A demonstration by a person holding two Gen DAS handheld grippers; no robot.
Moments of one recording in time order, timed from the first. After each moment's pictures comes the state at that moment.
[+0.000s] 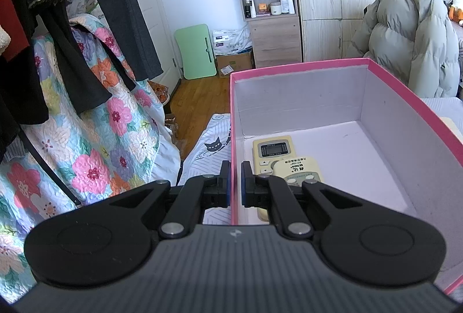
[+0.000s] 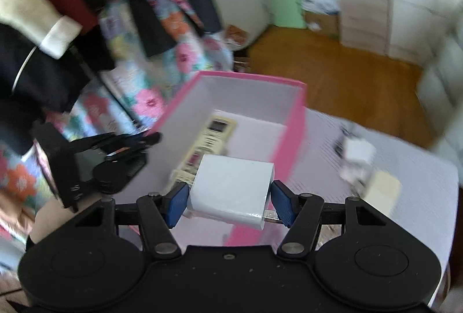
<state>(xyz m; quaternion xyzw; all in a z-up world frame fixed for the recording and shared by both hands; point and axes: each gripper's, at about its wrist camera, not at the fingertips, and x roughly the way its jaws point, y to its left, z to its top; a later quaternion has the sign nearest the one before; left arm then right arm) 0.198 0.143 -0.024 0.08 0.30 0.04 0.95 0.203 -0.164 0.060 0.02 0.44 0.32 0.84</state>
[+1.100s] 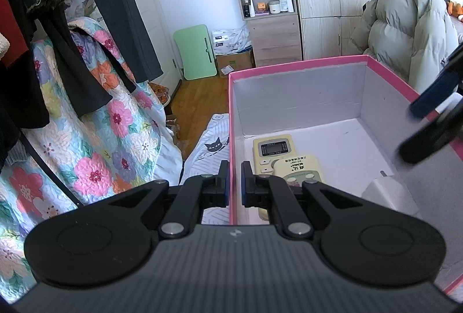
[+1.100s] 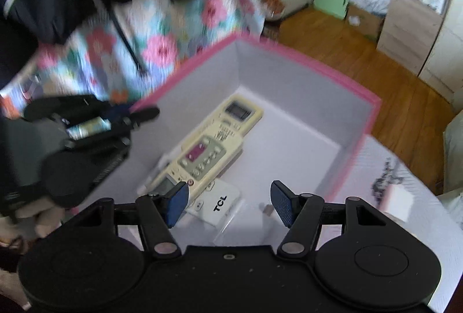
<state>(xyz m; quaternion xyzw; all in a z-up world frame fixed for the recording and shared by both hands) 0.198 0.141 -0.023 0.09 0.30 0.04 0.95 0.247 -0.080 0.027 -0.10 0.46 0.37 0.80</state>
